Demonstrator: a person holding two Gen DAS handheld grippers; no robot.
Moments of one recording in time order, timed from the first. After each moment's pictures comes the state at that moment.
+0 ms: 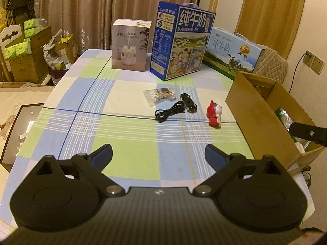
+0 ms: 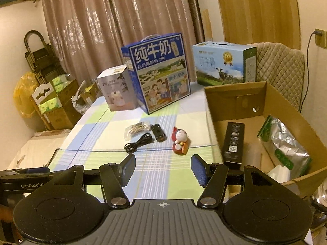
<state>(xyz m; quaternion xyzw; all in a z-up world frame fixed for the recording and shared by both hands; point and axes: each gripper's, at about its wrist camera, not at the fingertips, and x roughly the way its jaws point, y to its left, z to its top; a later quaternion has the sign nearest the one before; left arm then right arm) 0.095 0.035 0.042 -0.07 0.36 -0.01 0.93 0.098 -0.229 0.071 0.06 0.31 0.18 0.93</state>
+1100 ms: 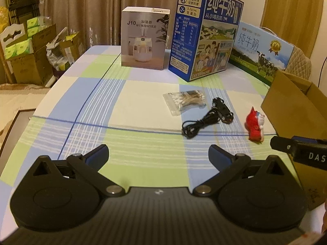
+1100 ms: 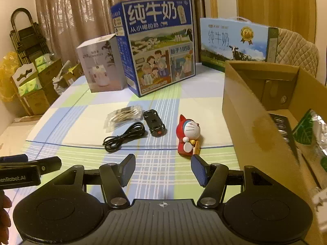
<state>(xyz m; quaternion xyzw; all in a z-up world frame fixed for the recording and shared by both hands) 0.200 0.063 -0.031 -0.05 0.35 0.03 0.93 0.211 -0.158 -0.029 0.02 0.34 0.15 0.93</state>
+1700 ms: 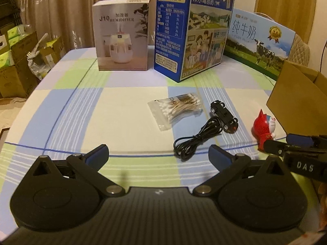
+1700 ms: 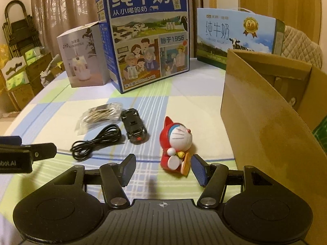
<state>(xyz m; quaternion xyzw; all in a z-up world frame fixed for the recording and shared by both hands) 0.278 0.048 -0.058 -0.02 0.36 -0.01 0.93 0.270 -0.160 -0.070 -0.01 0.34 0.13 0.93</state>
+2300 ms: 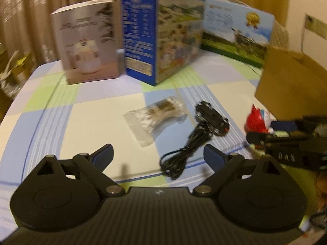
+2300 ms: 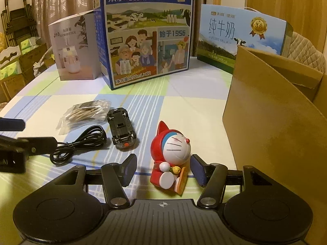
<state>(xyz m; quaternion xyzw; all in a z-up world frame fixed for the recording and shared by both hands) 0.313 0.034 -0.074 0.04 0.36 -0.10 0.93 0.305 -0.152 -0.092 -0.04 0.34 0.12 0.93</state>
